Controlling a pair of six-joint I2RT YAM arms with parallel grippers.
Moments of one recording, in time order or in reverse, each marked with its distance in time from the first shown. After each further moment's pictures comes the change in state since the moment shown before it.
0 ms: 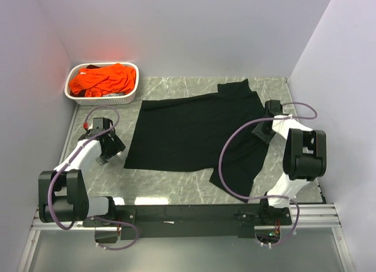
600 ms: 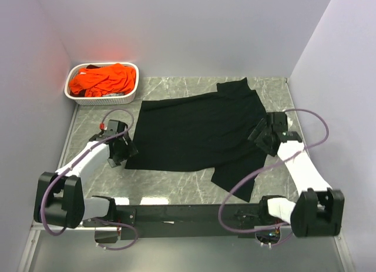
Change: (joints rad) left arm -0.188 -0.053 -0.008 -0.064 0.050 -0.053; right arm 0.076 -0.505 -0.169 -0.162 0.013 0.013
